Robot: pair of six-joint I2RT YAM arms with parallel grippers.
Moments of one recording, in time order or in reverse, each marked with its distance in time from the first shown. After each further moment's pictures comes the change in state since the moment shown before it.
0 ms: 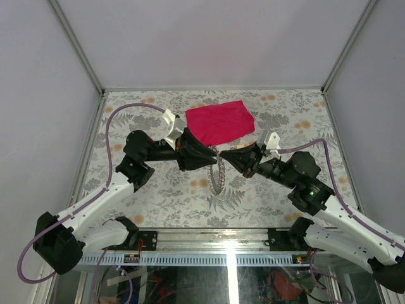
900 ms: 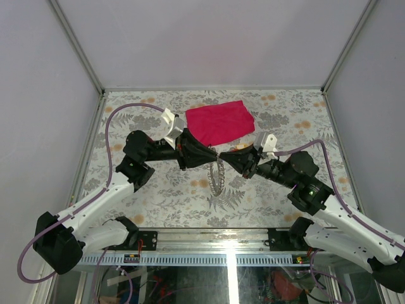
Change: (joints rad) left arm -0.004 0.003 0.000 0.012 -0.021 -0.011; right arm 0.000 0.007 0.002 -0.023 -0.020 -0.052
